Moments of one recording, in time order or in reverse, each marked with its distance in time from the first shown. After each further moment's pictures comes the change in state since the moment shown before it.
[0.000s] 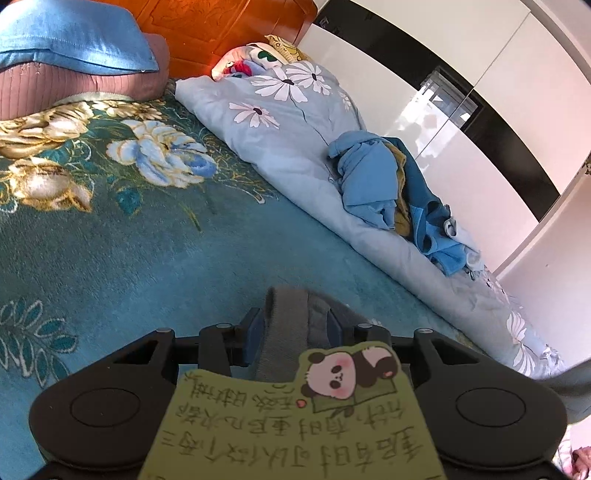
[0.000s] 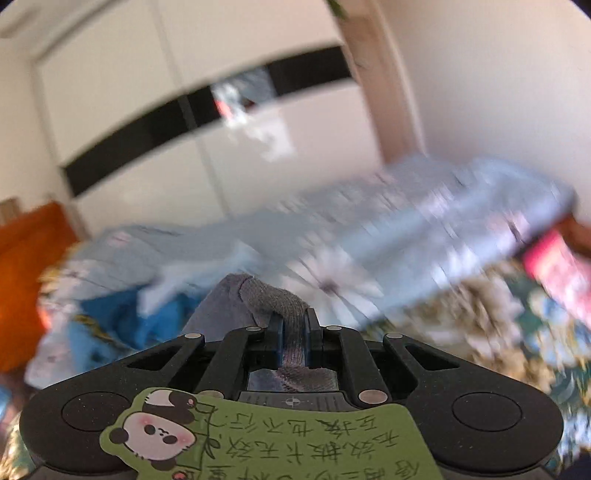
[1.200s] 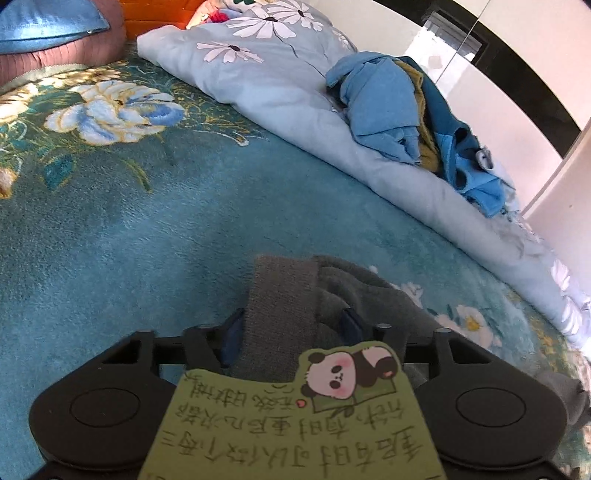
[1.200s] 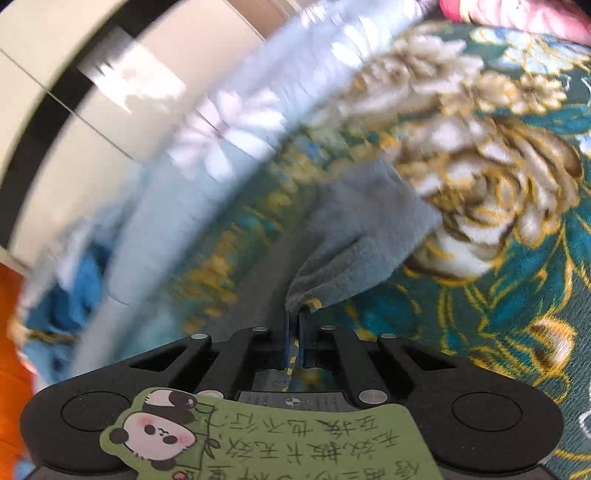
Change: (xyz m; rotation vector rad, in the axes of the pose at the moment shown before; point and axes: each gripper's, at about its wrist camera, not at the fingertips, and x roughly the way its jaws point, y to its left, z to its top) left arm 0.115 -0.019 -0.016 0.140 0.141 0.087; right arm 0.097 -0.051 -0.157 0.448 0.197 -0.037
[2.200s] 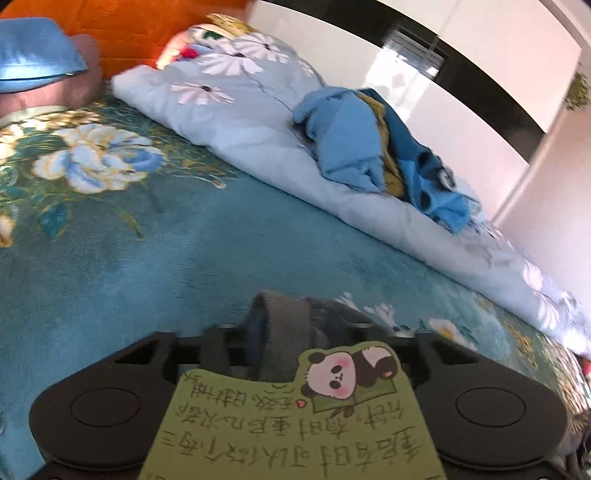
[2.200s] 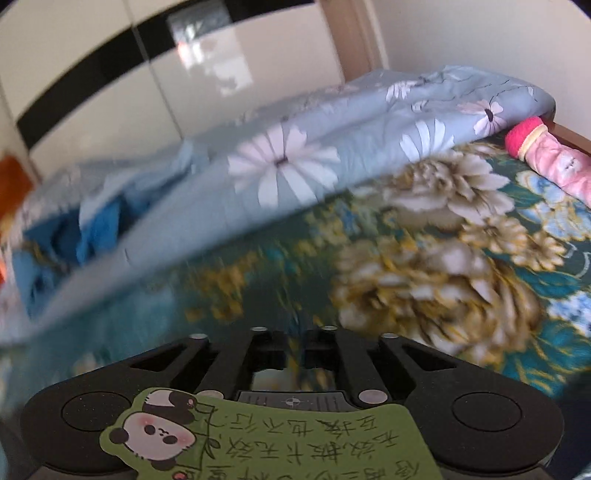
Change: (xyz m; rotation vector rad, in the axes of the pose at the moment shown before) left arm -0.023 0.004 0.008 0.068 -0.072 -0.122; right arm -0.050 0.033 0.008 -0.442 -0.027 -0.103
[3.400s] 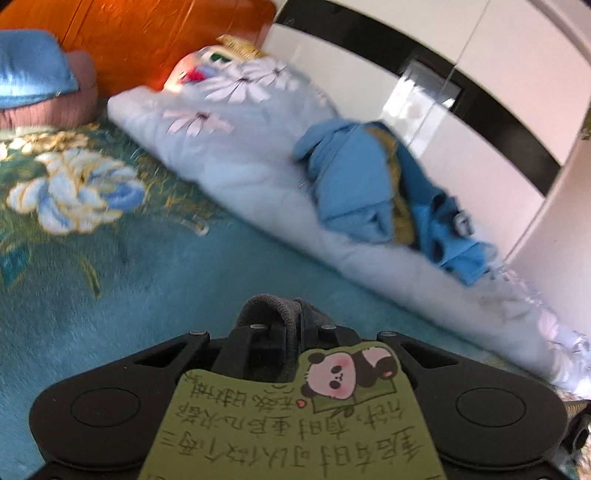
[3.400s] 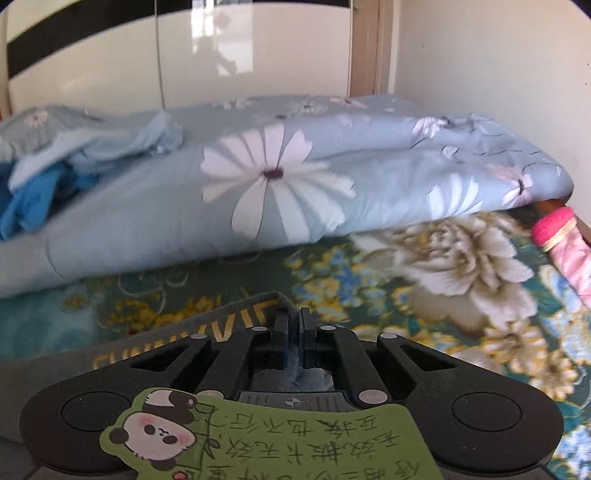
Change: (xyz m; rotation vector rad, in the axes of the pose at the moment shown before) left arm 0.051 -0.024 0.040 -0.070 -0.089 0.090; right arm 0.129 0.043 0.067 -0.214 -0.019 -0.198
